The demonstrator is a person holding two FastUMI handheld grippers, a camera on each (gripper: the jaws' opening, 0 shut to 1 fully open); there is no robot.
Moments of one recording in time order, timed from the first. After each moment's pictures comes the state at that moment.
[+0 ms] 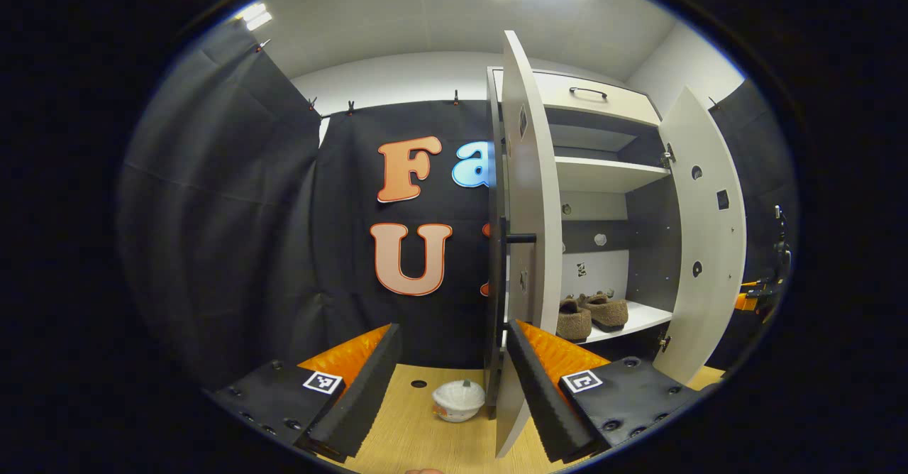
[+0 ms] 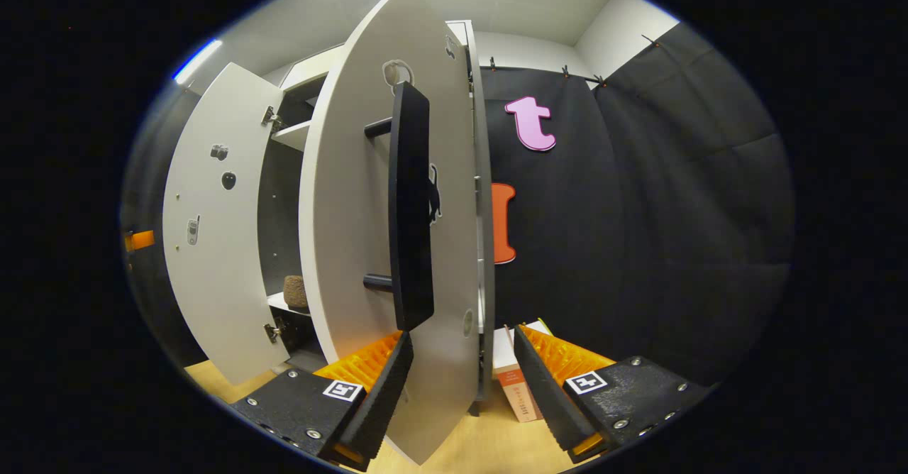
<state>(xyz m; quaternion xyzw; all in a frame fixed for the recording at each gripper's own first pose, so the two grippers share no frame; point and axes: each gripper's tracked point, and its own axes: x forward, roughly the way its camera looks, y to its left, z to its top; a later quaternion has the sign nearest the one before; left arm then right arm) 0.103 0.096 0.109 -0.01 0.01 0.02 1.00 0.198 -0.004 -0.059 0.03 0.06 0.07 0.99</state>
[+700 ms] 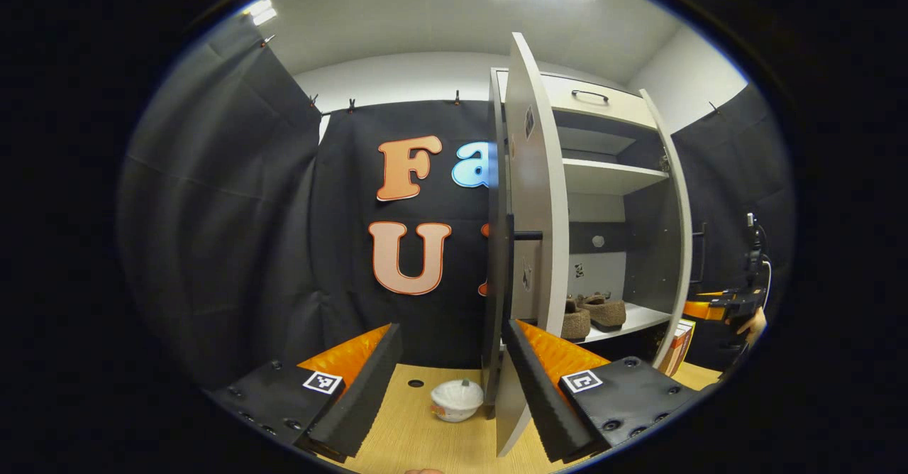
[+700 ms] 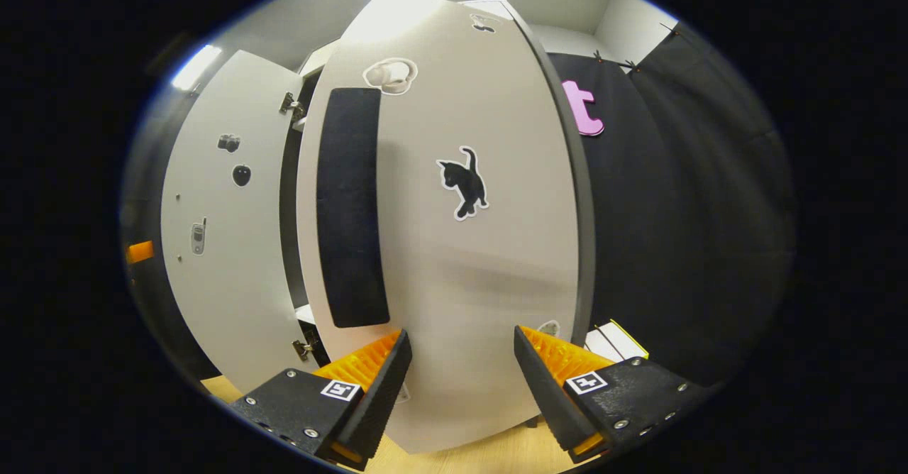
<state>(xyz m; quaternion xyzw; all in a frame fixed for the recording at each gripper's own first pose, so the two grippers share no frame) 0.103 0.109 0.104 -0.03 0.01 0.01 1.00 0.268 0.093 -0.077 0.04 0.08 0.13 0.99</state>
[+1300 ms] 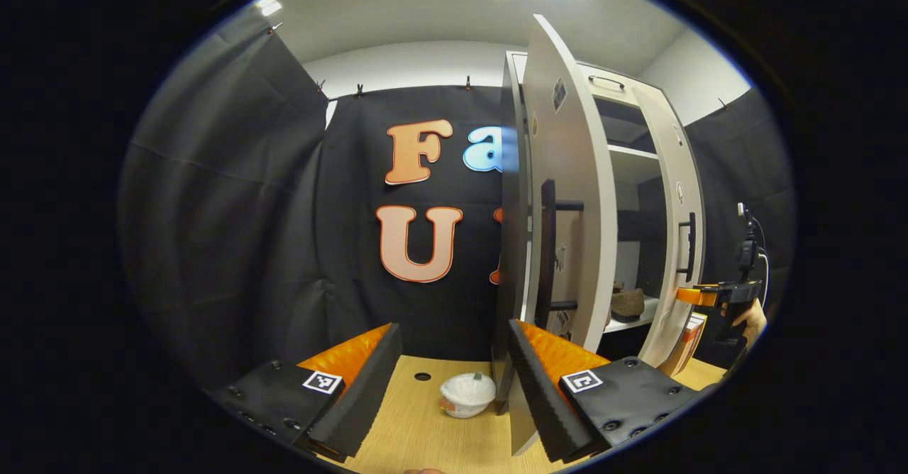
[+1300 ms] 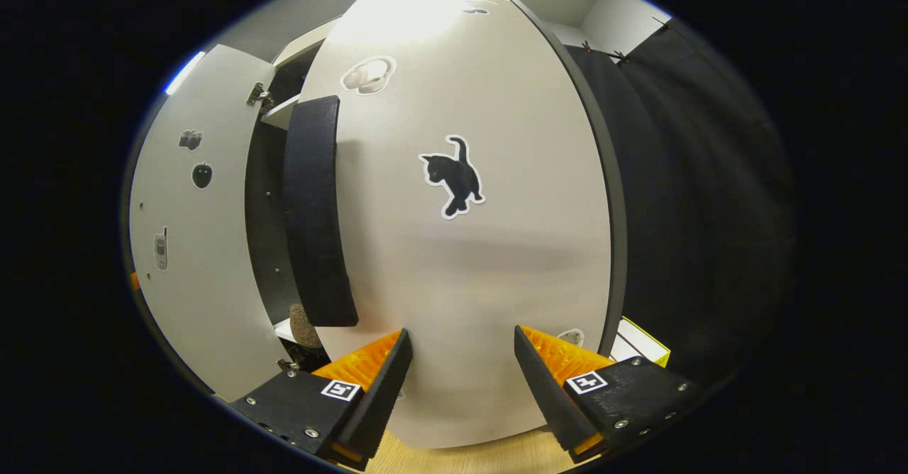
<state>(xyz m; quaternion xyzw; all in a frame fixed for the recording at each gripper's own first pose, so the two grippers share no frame) 0.132 0.131 0.063 -0.03 0.04 0.01 1.00 0.290 0.097 -0.079 0.05 0.08 0.09 0.99</state>
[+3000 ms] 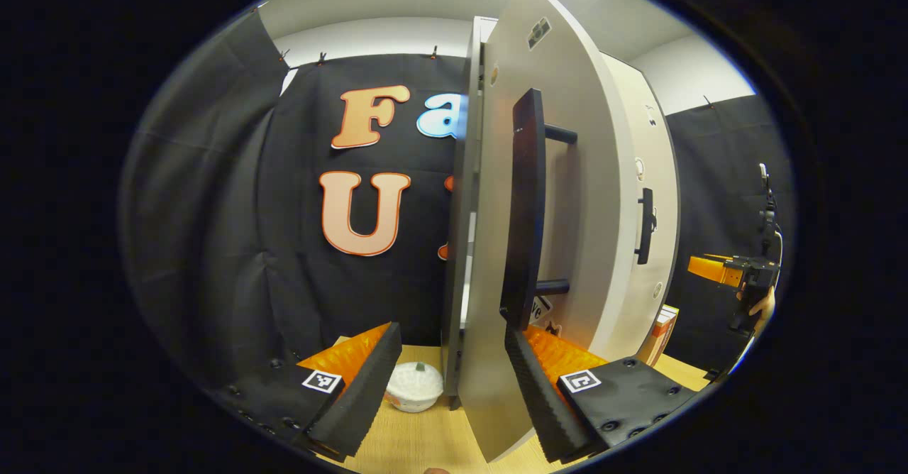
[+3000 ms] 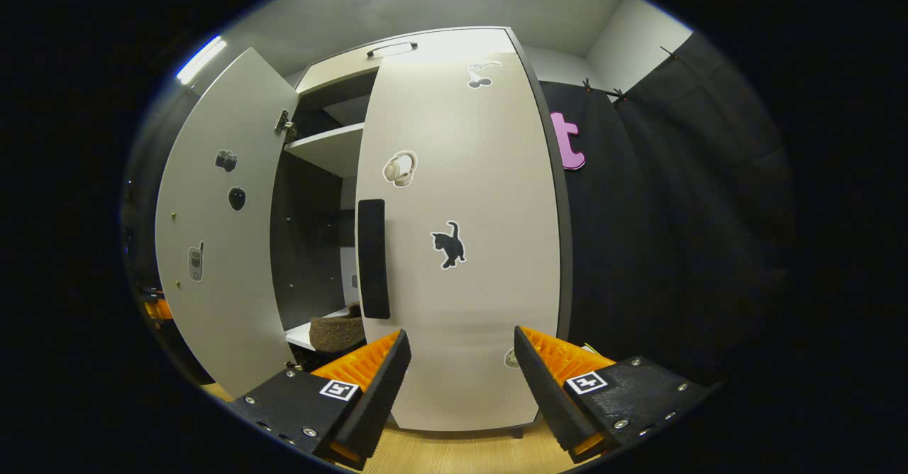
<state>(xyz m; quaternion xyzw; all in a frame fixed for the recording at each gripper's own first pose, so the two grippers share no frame) 0.181 0.039 0.026 -0.05 0.08 -0.08 0.99 0.190 0.058 -0.012 0.02 0.02 0.08 1.00</state>
